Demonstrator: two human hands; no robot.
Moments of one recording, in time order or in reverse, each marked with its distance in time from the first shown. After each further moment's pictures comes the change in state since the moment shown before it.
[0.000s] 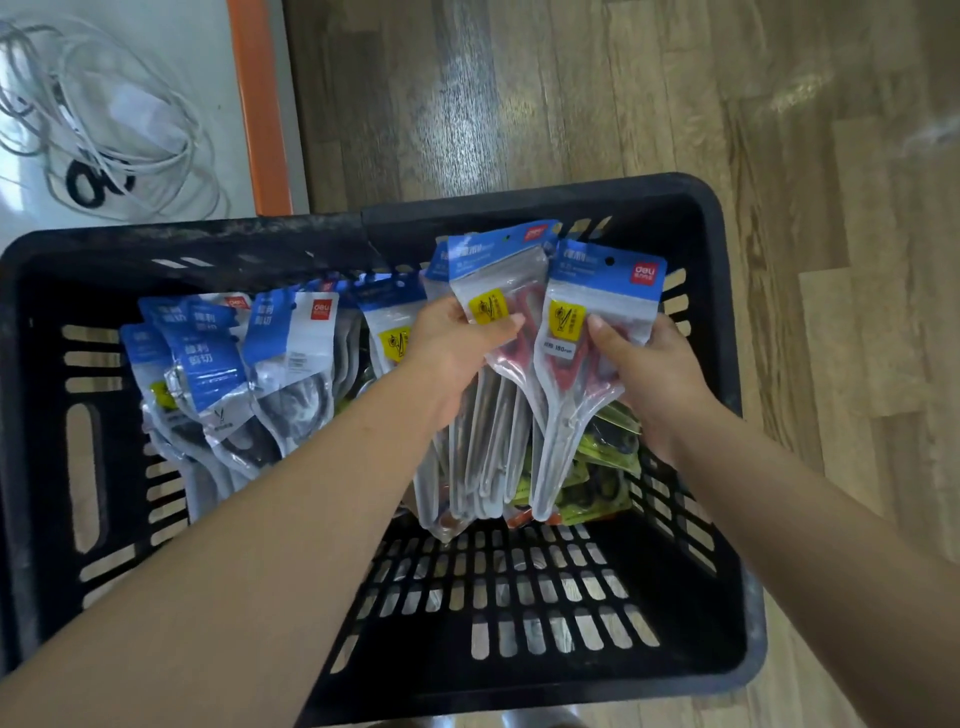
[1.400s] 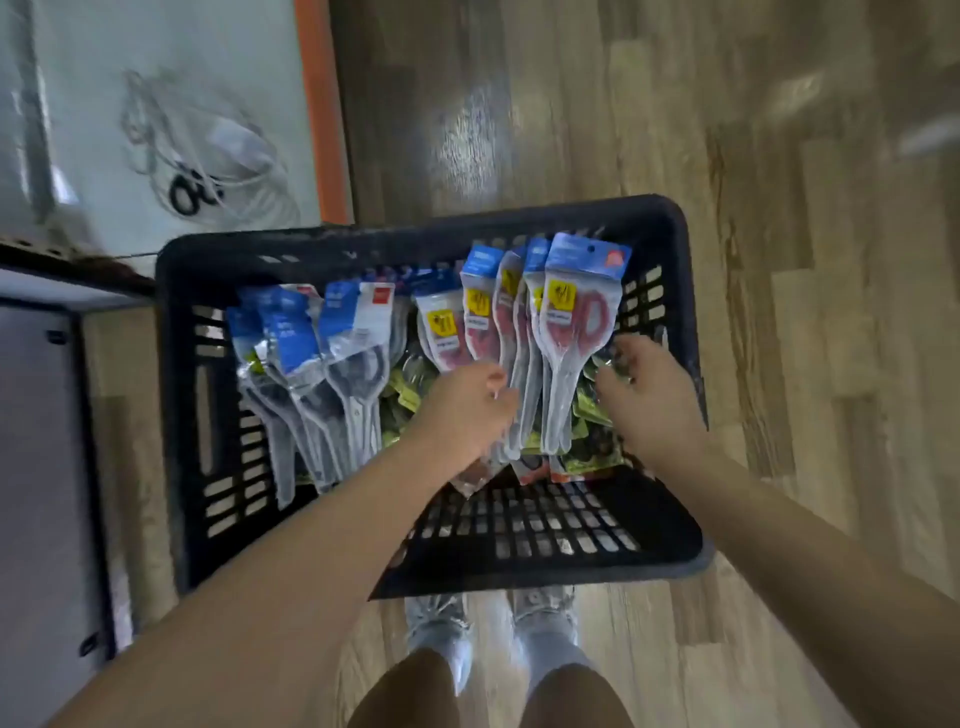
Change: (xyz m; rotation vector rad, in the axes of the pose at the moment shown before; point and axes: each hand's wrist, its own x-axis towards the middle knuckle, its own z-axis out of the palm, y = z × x) left_hand -0.103 -0.009 -0.038 0.841 -0.133 0.205; right_hand -0.090 -0.008 -0.012 -0.661 -0.016 -0.312
